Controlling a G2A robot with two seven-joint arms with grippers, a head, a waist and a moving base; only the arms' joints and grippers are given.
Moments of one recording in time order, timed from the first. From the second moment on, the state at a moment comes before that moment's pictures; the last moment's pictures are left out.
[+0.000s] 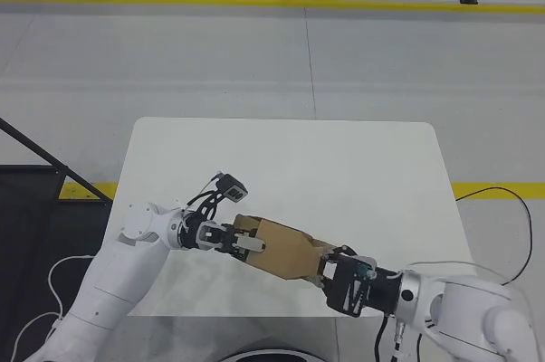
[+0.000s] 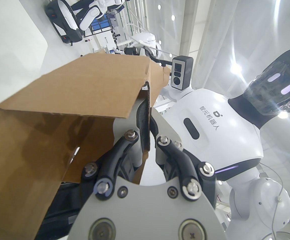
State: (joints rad) left arm 1.01 -1.11 -1.16 -1.43 -0.82 -0.31 -1.52; right arm -1.43 -0.89 1.34 -2.35 -0.94 -0.66 0.61
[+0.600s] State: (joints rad) left arm 1.03 -1.11 -1.18 -1.45 -0.81 -0.32 -1.50; right arm -1.64 -0.88 1.58 -2.35 -0.86 -0.71 0.38
